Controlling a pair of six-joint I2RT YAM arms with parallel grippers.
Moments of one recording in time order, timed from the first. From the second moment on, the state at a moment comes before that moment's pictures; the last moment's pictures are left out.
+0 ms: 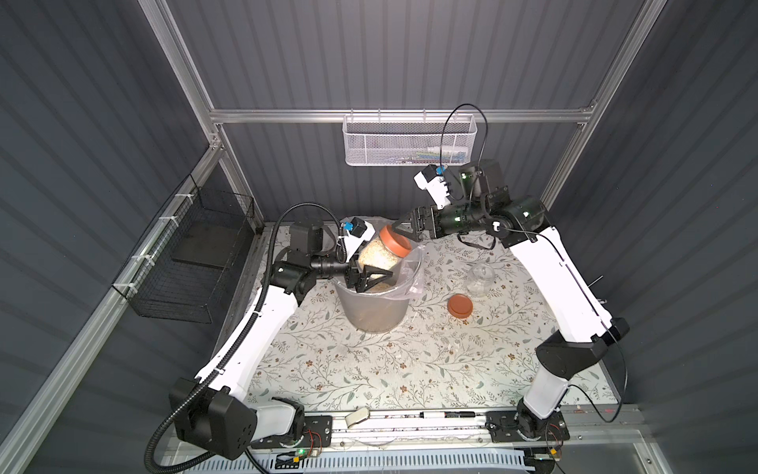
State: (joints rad) left arm -0.35 1.31 1.28 -0.44 0.96 0.24; right arm 0.60 1.79 2.30 -1.08 -0.50 0.32
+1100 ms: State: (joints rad) left arm -0.35 1.30 1.30 -0.56 0.87 0.30; right arm 0.64 1.83 2.27 -1.07 -0.55 0.41
